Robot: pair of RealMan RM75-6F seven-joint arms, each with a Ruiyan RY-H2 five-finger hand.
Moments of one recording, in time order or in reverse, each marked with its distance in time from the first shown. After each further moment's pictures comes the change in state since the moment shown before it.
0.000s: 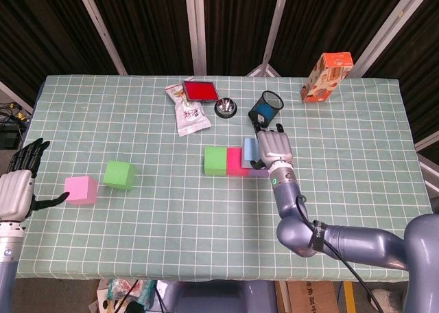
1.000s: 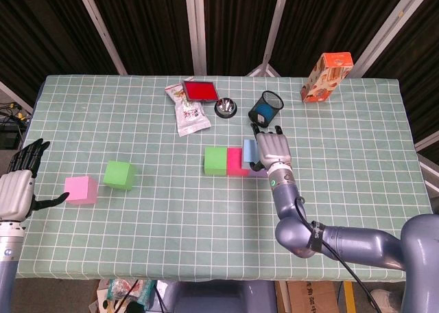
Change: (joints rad) left arm -0.002 0.001 0.001 0.000 -0.012 -0.008 0.006; right arm -0.003 -0.018 0.000 0.003 0.009 -0.004 -0.008
